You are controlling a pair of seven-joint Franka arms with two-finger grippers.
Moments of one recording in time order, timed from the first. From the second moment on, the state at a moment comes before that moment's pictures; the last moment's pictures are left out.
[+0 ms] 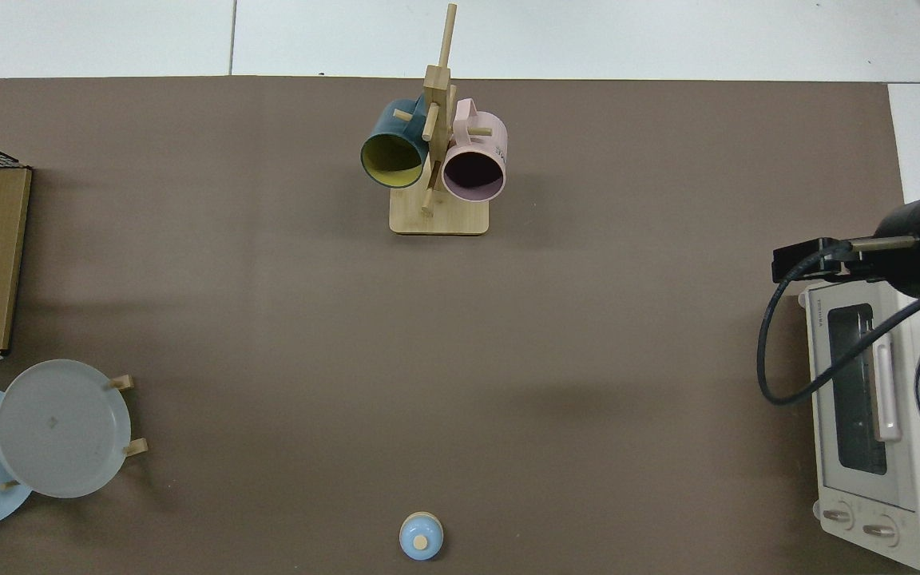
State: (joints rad) left arm 0.56 0.13 -0.21 -1.63 0.82 2.38 2.18; right arm -0.07 -0.04 0.15 -1.62 -0.01 1.62 0.11
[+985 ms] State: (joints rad) left arm 0.59 0.16 -0.21 -1.71 0.72 2.38 2.22; right arm -0.07 -0.04 0.15 -1.62 -0.01 1.62 0.11
